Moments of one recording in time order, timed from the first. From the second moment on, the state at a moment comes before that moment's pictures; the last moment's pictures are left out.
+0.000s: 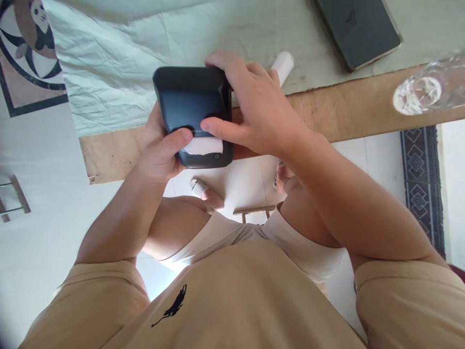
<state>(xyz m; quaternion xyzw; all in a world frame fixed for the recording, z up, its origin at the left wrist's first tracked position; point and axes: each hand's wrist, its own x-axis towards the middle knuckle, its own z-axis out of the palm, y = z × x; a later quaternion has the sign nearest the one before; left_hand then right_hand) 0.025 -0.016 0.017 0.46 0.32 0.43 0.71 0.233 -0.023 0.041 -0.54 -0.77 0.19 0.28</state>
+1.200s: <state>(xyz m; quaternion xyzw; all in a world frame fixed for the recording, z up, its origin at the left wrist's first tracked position) 0.037 -0.014 0.026 0.36 0.34 0.43 0.76 0.233 -0.027 0.044 -0.52 -0.79 0.17 0.28</state>
